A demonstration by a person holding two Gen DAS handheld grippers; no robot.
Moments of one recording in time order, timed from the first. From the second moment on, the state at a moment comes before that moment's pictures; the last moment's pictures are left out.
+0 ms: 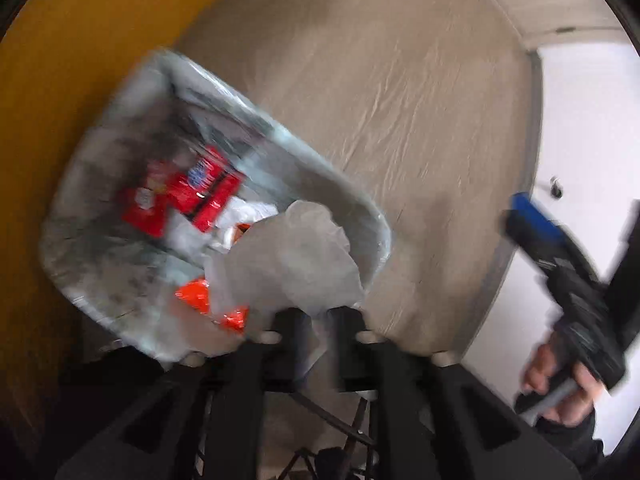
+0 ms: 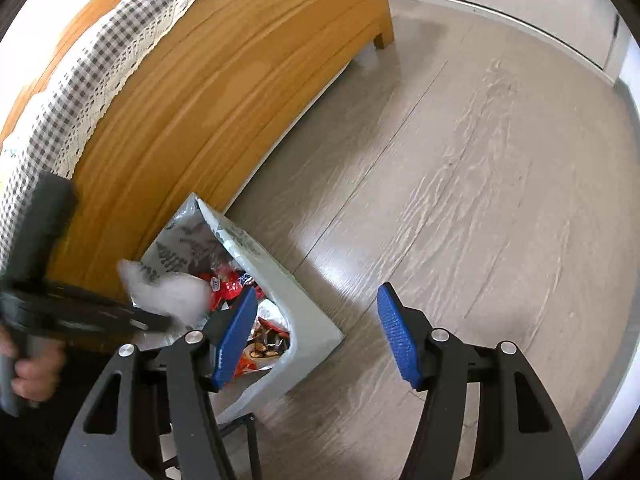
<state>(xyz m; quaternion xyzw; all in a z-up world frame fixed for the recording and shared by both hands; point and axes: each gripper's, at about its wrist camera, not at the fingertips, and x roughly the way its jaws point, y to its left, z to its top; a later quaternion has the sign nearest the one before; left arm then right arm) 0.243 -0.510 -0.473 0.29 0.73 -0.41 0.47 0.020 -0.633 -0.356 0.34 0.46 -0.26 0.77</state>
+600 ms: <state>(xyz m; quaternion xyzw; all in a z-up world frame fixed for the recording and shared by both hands) 0.266 -0.488 -0.471 0.31 0.72 -0.33 0.53 0.034 -0.607 -0.362 0.33 0.49 -0.23 0.77</state>
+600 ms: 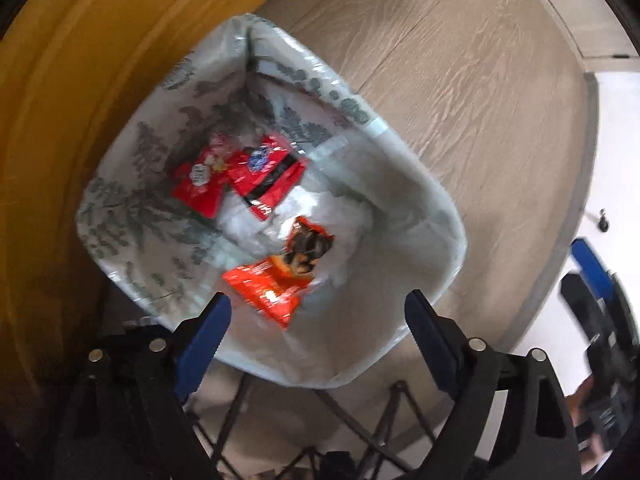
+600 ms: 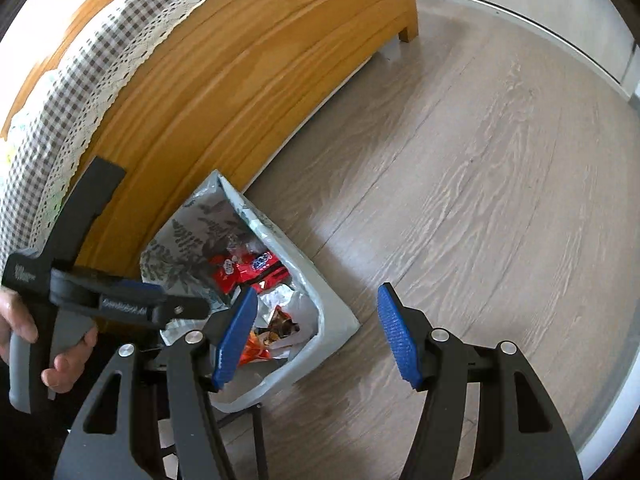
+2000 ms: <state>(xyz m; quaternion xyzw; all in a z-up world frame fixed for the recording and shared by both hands) 0.504 -0.115 -0.152 -0.08 0.38 -0.26 0.89 0.383 -0.421 -0.087 0.04 0.40 0.05 0.91</state>
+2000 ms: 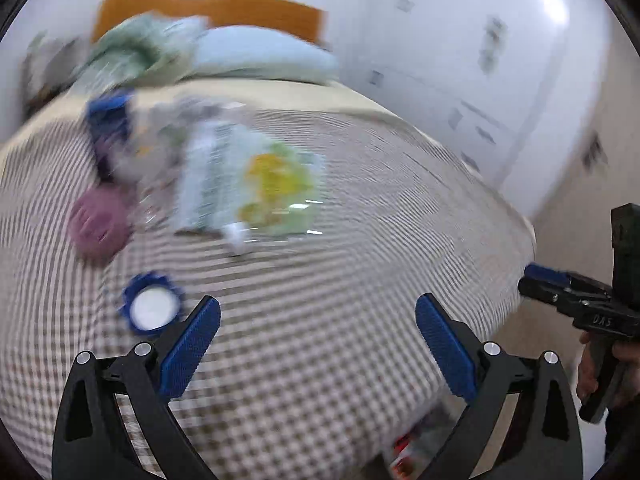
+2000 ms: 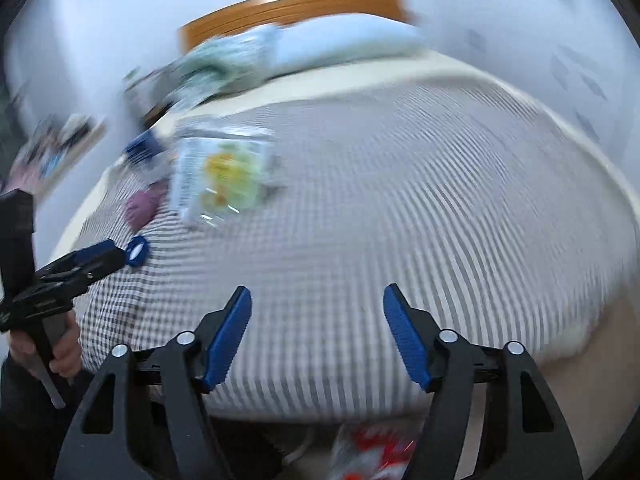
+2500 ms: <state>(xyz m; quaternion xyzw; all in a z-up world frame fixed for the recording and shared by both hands) 0.564 -0.026 -0.183 -0.15 0.40 -0.14 0.89 0.676 -0.262 -0.110 -0.29 0.54 0.26 0.74</state>
